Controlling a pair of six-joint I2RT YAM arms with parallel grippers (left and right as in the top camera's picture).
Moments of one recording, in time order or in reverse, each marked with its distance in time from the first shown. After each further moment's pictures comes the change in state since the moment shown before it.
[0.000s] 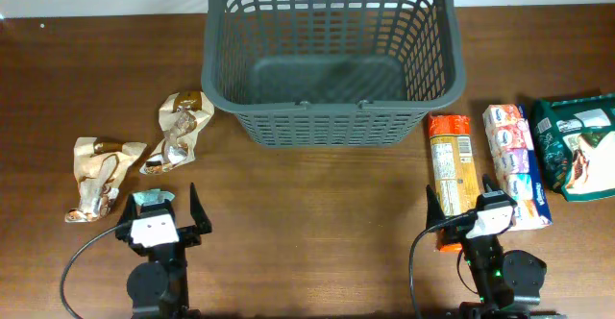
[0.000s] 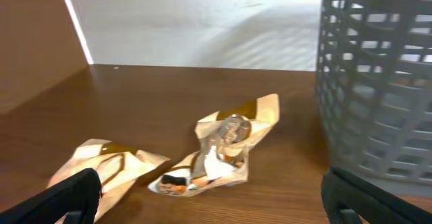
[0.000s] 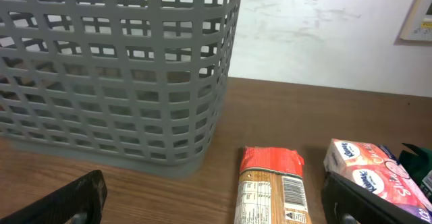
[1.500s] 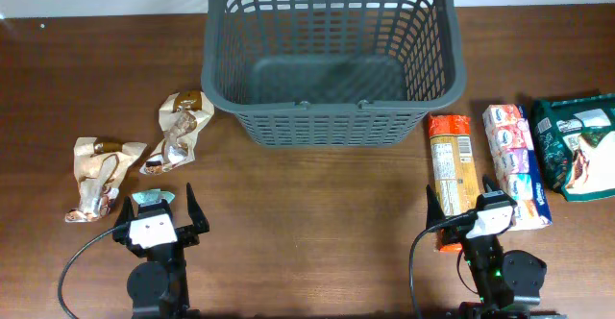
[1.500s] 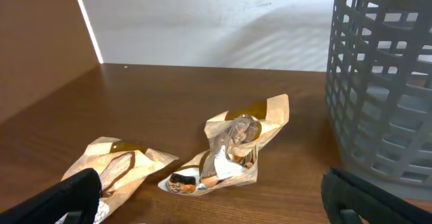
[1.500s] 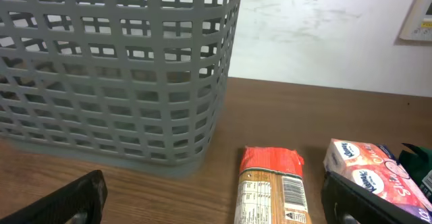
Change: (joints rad) left arm 0.000 0.000 0.000 0.000 -0.029 0.003; right arm 0.000 0.000 0.000 0.000 0.000 -0.001
